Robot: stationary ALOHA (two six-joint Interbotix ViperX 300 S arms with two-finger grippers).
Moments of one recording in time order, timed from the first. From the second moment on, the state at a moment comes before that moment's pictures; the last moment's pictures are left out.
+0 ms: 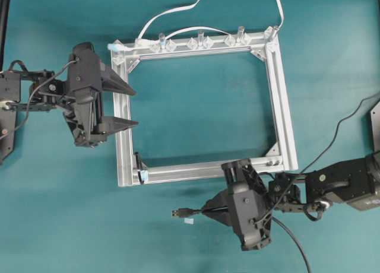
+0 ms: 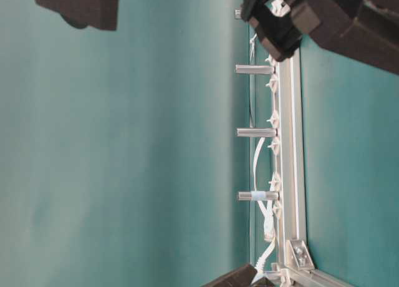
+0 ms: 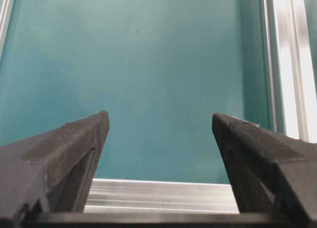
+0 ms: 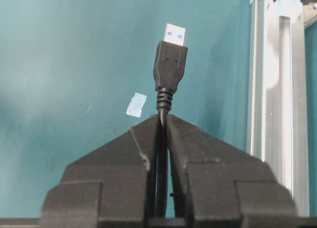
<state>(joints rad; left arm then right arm) 0.07 -0.32 1.00 -0.07 -0.04 -0.01 0.42 0.16 0.66 0.70 -0.32 -0.44</state>
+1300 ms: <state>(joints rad) 0.07 -0.32 1.00 -0.07 -0.04 -0.01 0.27 0.16 0.64 0.57 -0.22 -0.44</state>
